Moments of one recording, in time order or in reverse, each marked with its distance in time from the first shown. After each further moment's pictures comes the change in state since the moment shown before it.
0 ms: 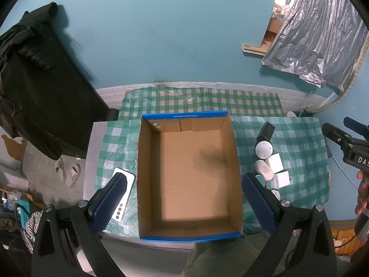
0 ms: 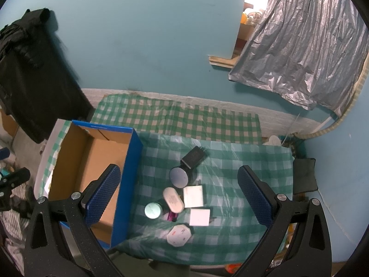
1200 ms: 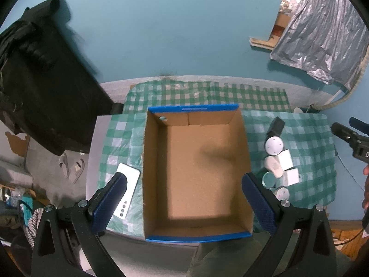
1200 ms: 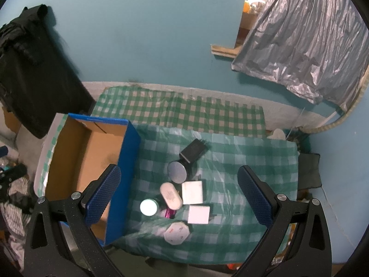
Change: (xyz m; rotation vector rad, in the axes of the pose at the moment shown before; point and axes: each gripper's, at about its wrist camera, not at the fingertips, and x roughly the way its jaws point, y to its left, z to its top) left arm 0.021 0.013 -0.004 -0.012 0.054 0.036; right arm 0.029 -0.019 -0.016 0.009 0.050 0.028
